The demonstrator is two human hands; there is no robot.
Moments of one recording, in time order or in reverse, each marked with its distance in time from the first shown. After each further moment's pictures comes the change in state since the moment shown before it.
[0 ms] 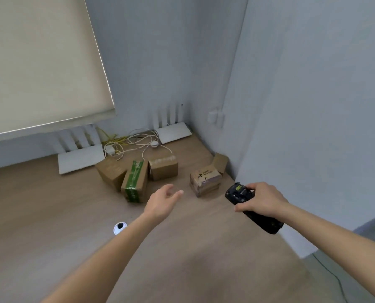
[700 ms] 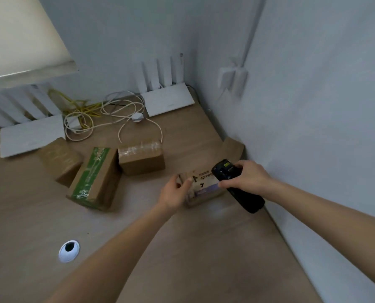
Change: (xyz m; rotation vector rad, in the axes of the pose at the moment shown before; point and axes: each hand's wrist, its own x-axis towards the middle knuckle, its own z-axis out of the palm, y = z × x) left_hand 0.249 -0.006 0.141 -0.241 0.020 -0.325; right_hand 0.324 0.028 0.062 0.072 -0.202 -0.069
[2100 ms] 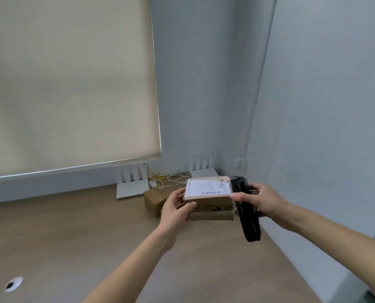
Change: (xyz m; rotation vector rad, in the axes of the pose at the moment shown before) left_hand -0.460 -0.041 -0.200 -0.565 0.130 0.569; right_hand -0.486 -0.133 -0.012 0.526 0.095 -0.466
